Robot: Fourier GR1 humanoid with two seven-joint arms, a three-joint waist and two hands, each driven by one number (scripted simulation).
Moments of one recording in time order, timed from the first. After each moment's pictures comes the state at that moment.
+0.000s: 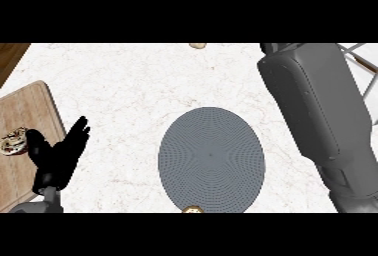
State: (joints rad) left arm -0.02 0.26 0.02 -1.41 0.21 0.05 0.26; right arm -1.13 -0.17 0.08 -1.18 1.16 -0.13 1.19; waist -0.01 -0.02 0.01
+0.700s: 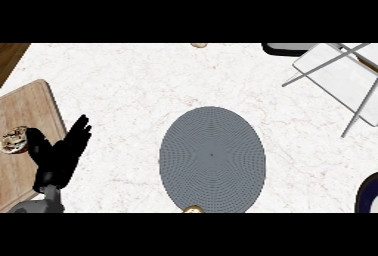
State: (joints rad) left arm -0.03 0.25 0.03 -1.41 0.20 0.04 0.26; right arm -1.30 -0.41 -0.18 -1.18 1.20 0.06 1.12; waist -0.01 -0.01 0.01
